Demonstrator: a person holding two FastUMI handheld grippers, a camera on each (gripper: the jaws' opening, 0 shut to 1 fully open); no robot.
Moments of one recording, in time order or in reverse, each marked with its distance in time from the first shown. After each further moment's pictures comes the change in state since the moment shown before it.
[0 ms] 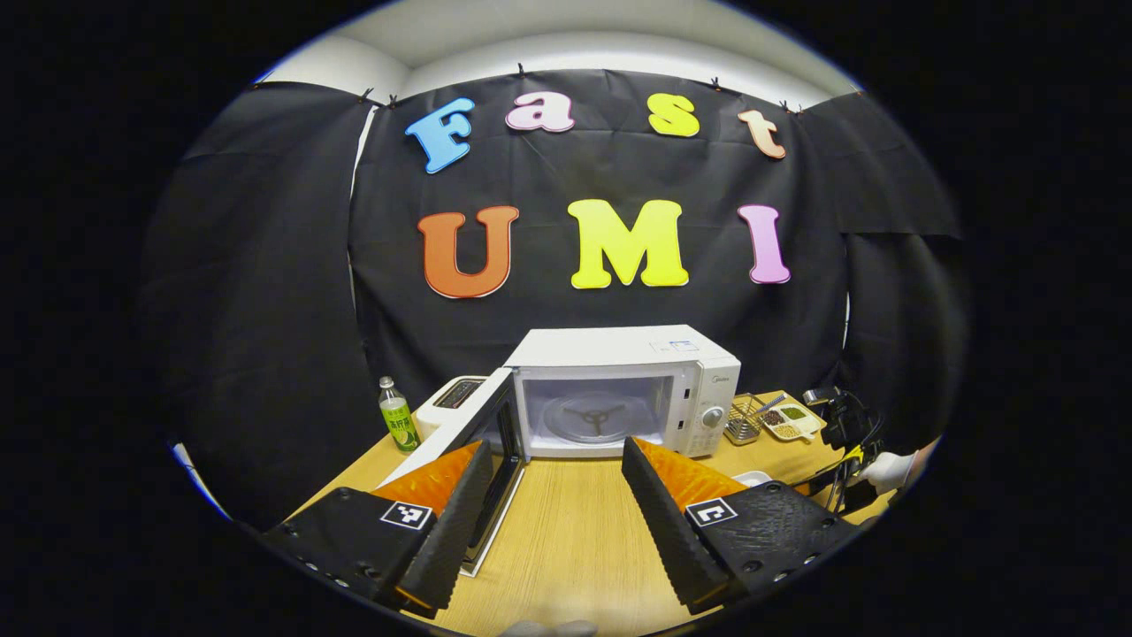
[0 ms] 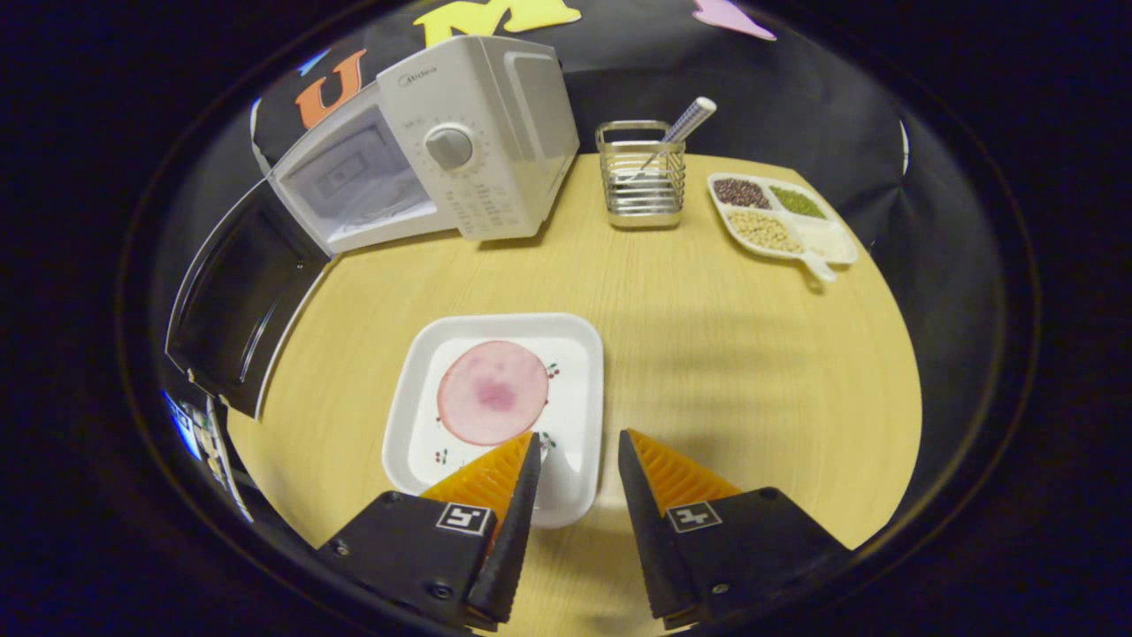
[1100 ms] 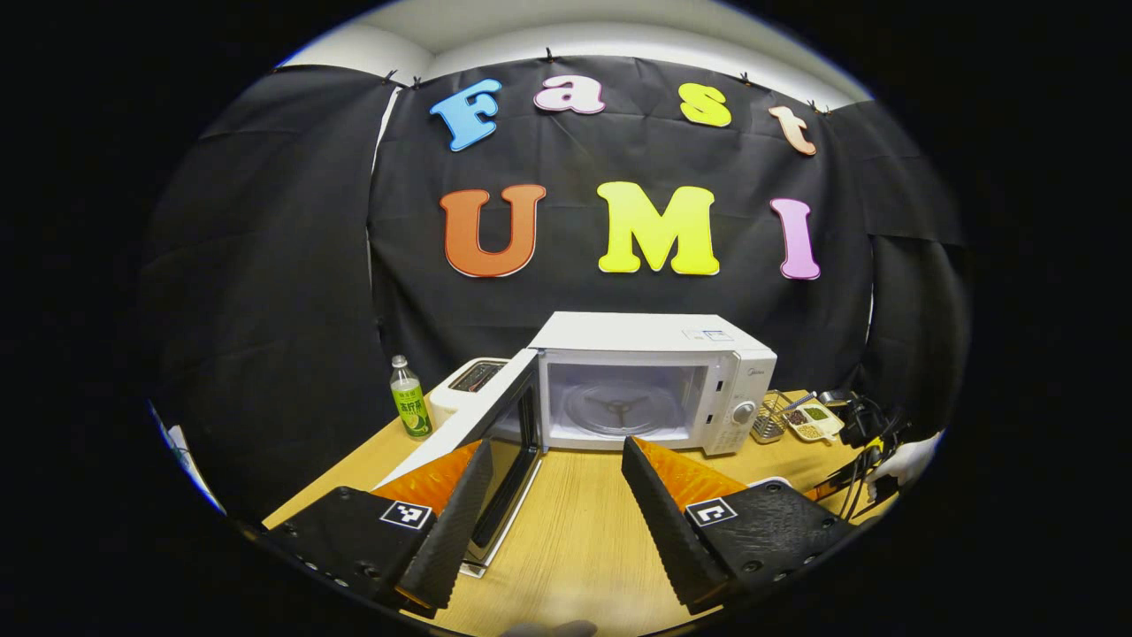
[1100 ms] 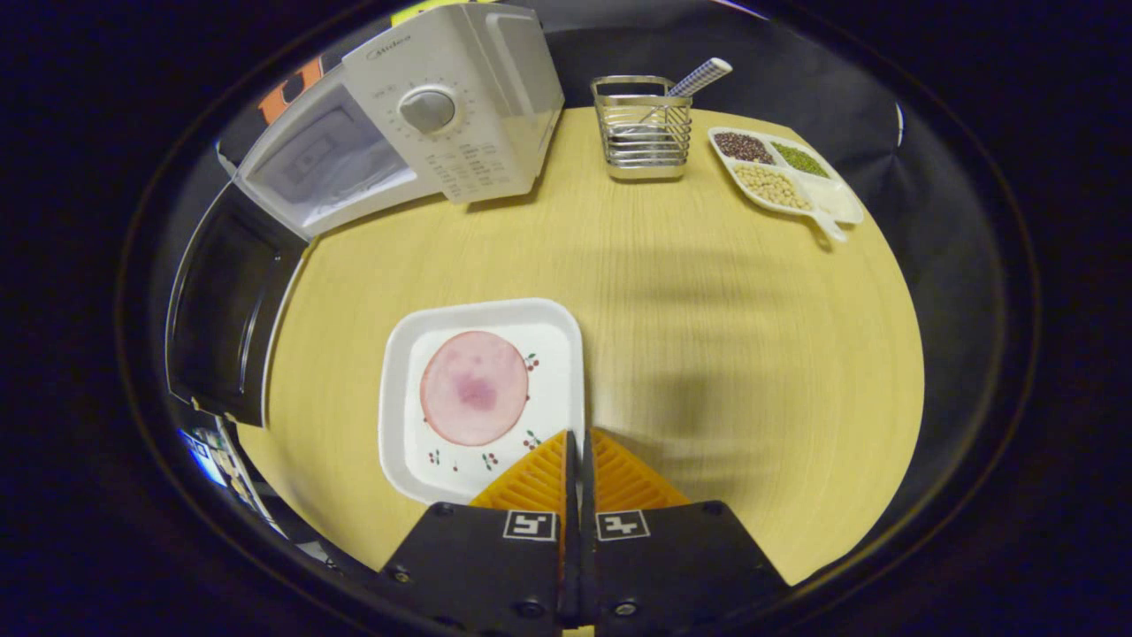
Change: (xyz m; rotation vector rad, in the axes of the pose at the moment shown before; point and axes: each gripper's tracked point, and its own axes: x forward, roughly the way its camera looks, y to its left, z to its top) left arm 0.024 0.026 -0.018 -0.032 0.034 0.056; right arm -0.017 0.020 -0.002 0.088 0.095 -0.031
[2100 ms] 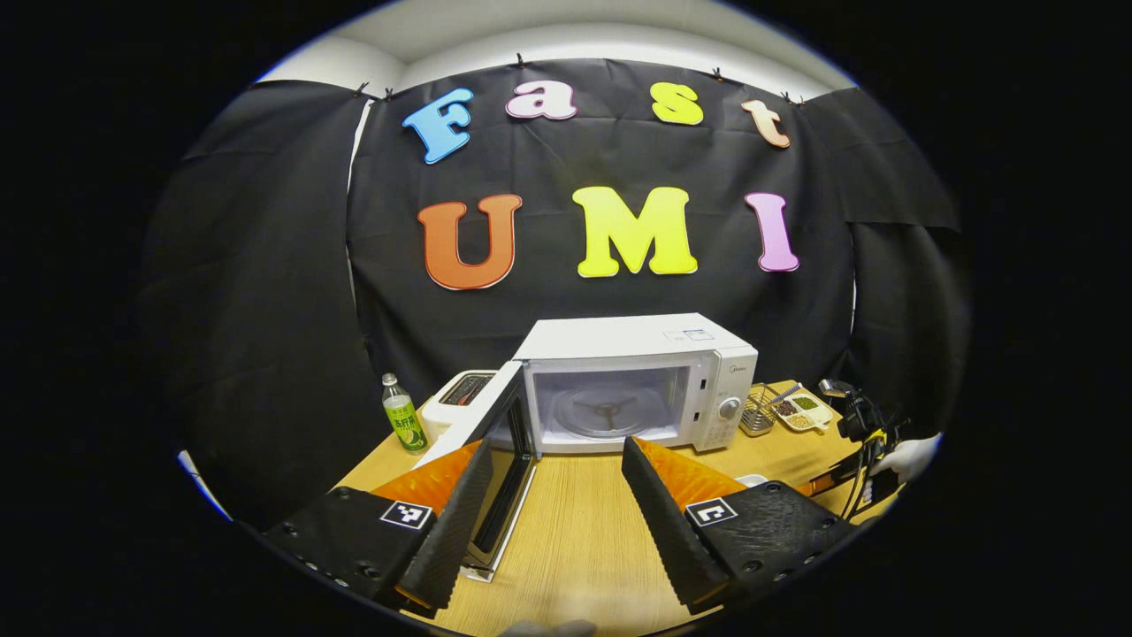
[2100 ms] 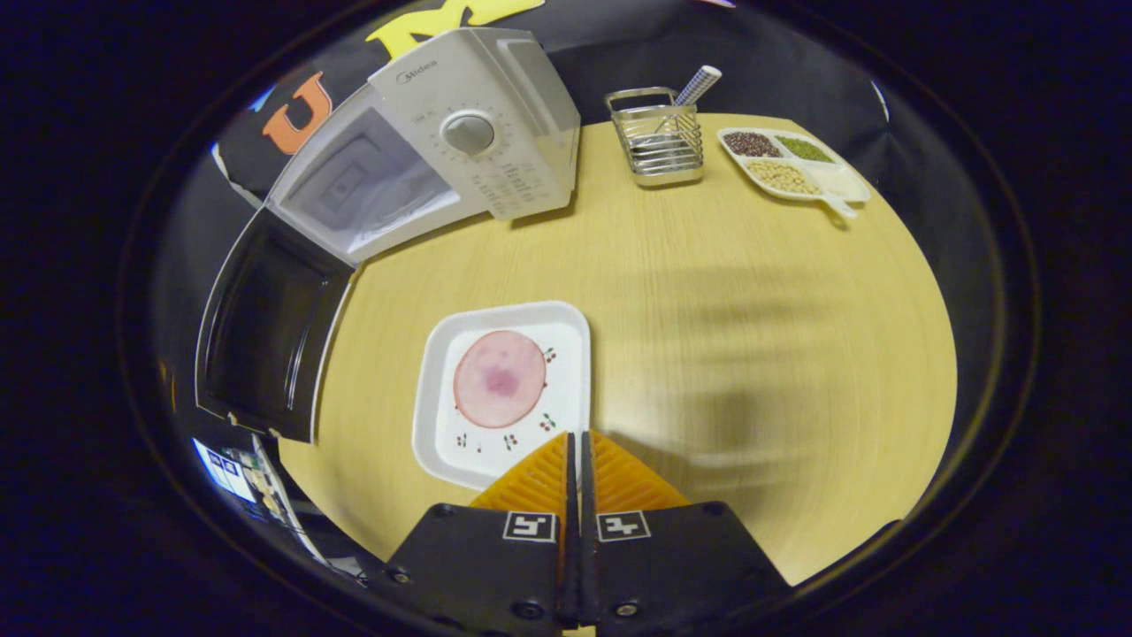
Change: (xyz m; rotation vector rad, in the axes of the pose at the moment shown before) left arm -0.005 -0.008 0.010 0.055 -0.011 -0.055; right arm 0.001 0.024 -0.013 0.070 -0.005 0.112
